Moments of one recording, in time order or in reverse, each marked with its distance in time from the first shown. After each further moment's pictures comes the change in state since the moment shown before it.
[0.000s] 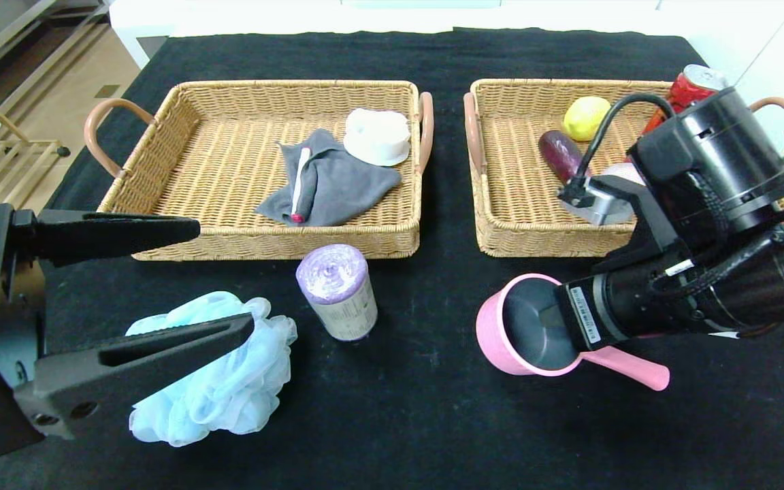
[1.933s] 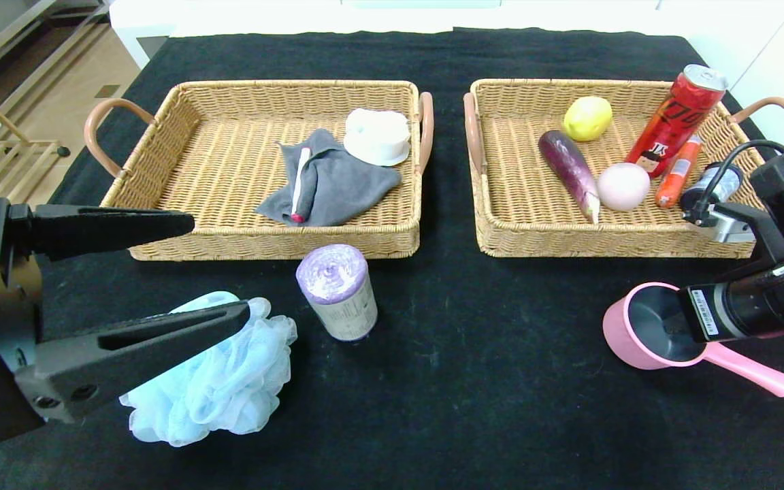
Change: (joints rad) left arm 0.024 0.003 -0.006 -0.004 -0.003 -0.009; right arm -0.464 -0.085 0.193 0.004 0.052 -0.125
